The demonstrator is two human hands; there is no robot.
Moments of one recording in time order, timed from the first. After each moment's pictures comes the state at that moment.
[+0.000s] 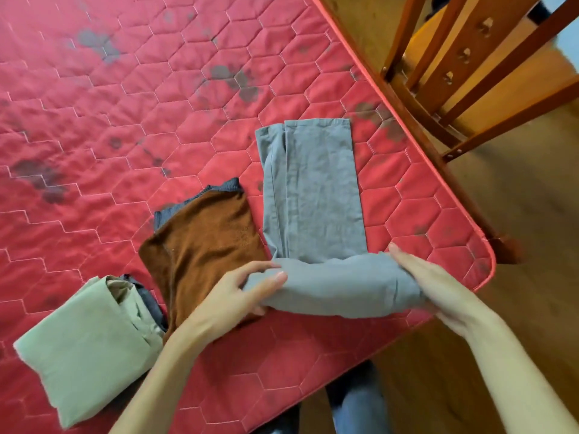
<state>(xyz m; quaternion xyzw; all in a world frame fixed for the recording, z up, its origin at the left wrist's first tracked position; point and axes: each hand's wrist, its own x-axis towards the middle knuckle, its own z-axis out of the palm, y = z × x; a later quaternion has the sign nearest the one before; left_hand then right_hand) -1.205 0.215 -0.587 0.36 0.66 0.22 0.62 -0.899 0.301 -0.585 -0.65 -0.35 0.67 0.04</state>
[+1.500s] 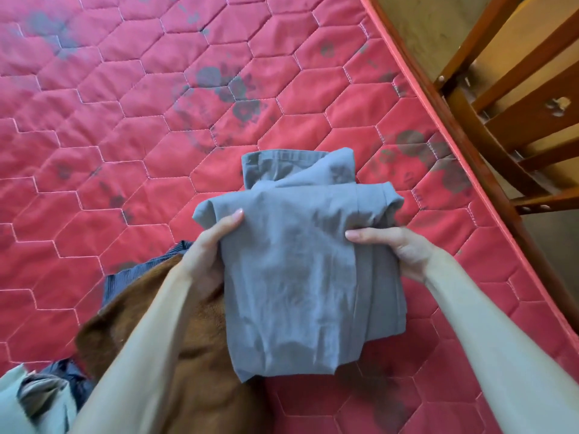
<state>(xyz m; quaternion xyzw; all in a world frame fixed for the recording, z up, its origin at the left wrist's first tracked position) -1.267 0.433 -0.725 0.06 0.56 0.42 0.71 -0.997 0.531 -0.739 -0.46 -0.30 0.83 0.10</state>
